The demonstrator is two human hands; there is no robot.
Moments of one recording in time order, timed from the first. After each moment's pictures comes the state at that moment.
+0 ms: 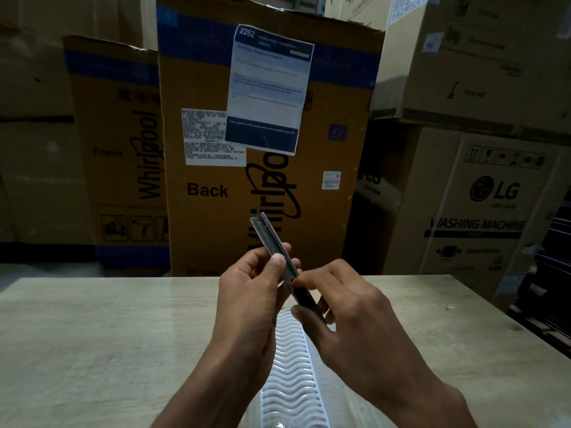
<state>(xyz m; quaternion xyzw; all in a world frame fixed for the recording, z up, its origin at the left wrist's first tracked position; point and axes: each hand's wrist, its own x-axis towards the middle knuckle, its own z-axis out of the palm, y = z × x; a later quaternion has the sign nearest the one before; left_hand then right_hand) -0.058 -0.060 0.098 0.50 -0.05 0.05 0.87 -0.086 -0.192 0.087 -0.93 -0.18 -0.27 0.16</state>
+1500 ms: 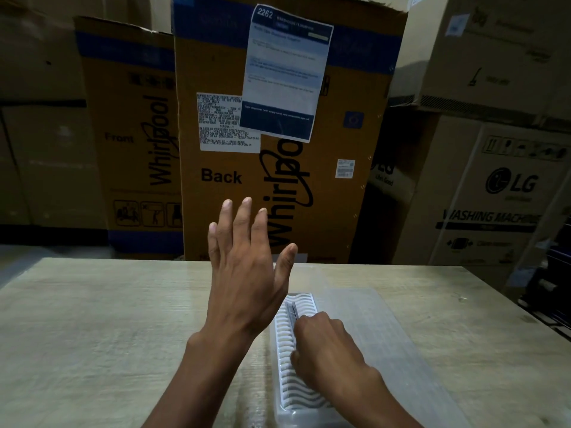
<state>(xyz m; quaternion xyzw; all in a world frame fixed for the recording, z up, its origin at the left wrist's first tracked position) -0.009 -0.021 0.058 0.89 -0.13 0.35 0.27 -0.058 -0.144 0.030 -1.00 0.00 0.02 0.06</state>
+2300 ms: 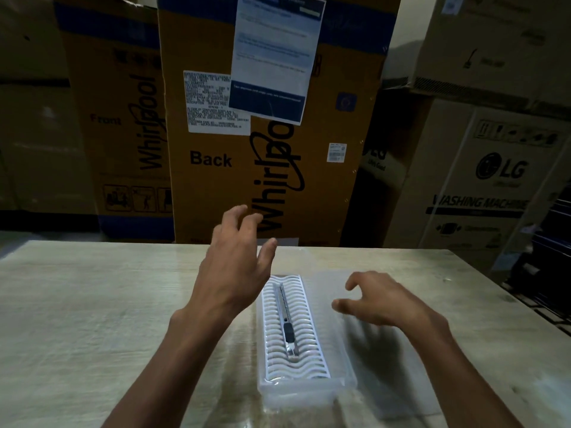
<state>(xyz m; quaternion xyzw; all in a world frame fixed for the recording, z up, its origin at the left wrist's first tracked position) -0.012 -0.022 0.057 0.91 -0.13 0.22 0.33 -0.026 -0.258 0.043 -0.99 0.09 0.05 0.12</state>
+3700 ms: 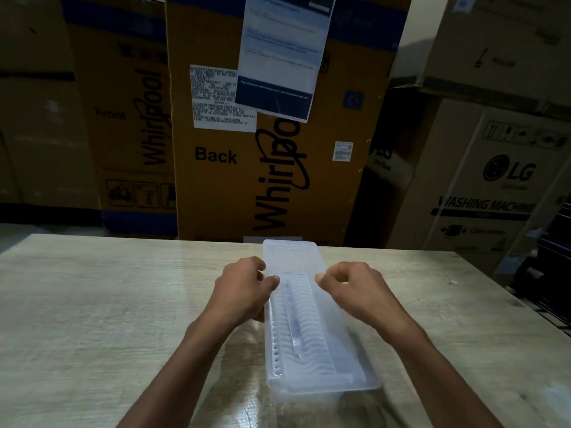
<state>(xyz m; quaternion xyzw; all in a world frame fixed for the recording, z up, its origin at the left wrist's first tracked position) -0.007 -0.028 0.031 0.88 -0.03 0.00 0.48 -0.032 -0.211 0.046 -0.95 0.09 -0.08 0.29</state>
